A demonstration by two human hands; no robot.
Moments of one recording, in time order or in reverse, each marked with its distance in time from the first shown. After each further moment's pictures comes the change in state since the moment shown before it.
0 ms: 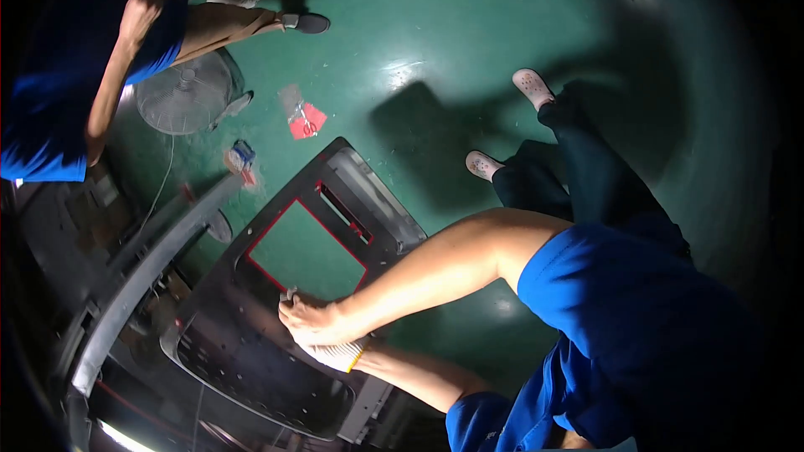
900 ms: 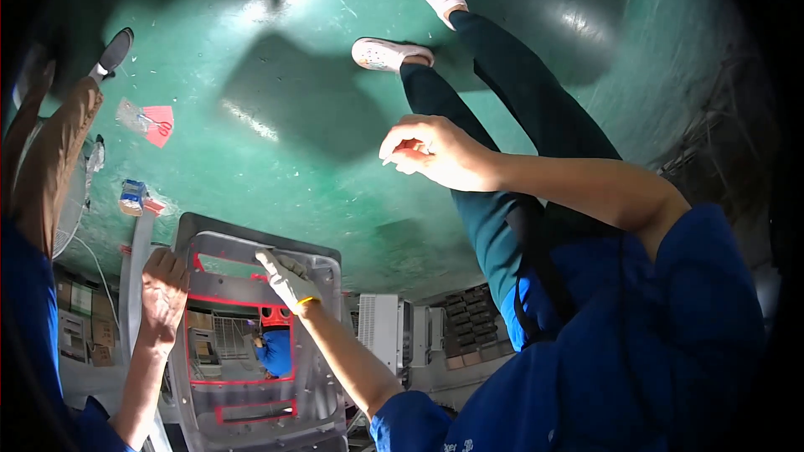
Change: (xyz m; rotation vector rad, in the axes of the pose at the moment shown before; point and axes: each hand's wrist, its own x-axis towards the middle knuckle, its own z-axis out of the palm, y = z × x) left_hand -0.035 -0.189 0.120 0.234 -0.545 -0.957; right_hand -0.341 0.180 0.005 0.965 0.684 1.141
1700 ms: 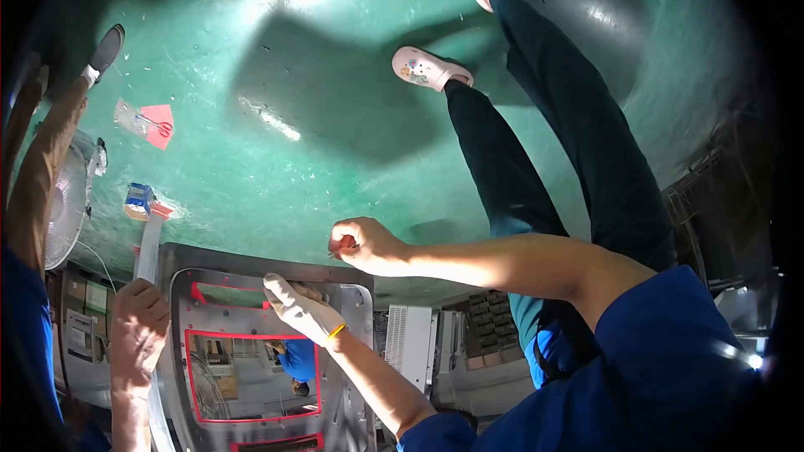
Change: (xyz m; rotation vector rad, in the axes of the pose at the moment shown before) left_hand -0.016 0.001 0.027 0.203 0.250 0.261; right_hand 0.057 0.103 0.195 0.305 -0.044 0.210
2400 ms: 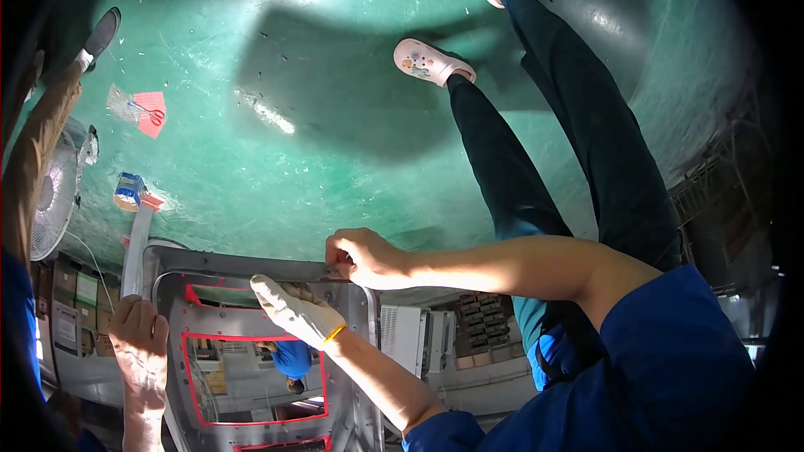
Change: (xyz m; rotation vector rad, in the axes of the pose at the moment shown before) left_hand 0.002 -0.009 0.006 -0.203 -0.025 0.017; right_hand -0.010 0.014 0.004 -0.185 -0.073 -0.143
